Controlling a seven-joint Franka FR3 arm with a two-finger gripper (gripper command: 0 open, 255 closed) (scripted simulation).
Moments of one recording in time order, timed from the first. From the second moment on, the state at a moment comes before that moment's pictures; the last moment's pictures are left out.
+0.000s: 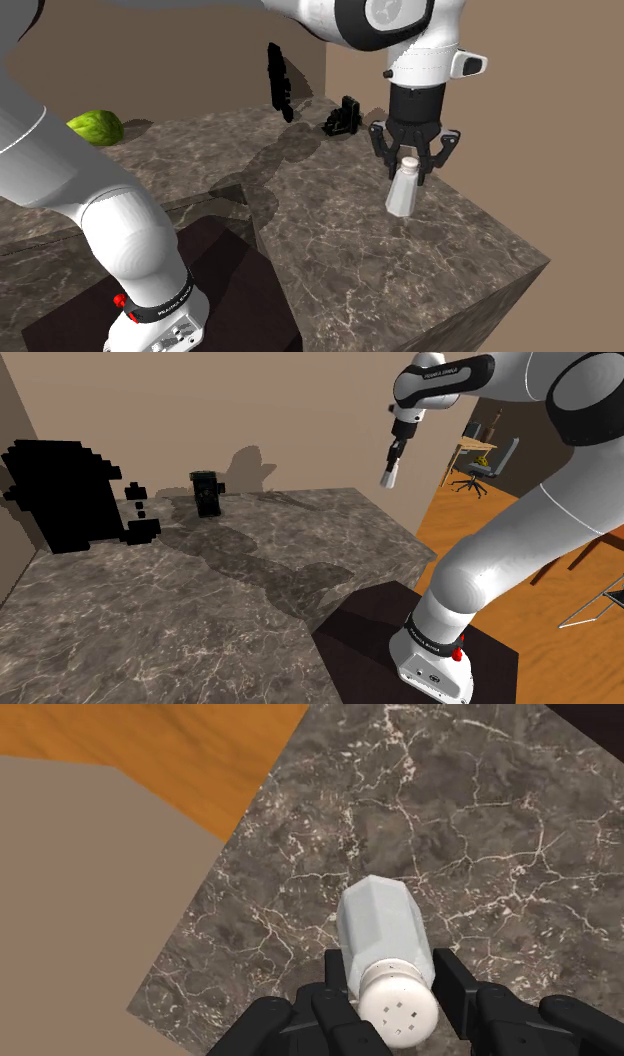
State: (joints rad) arm -0.10 -0.34 -0.56 -2.12 -0.25 1.90 -0.73
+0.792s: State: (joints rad) arm -0.05 -0.34 -0.46 -2.06 -0.22 1.83 -0.60
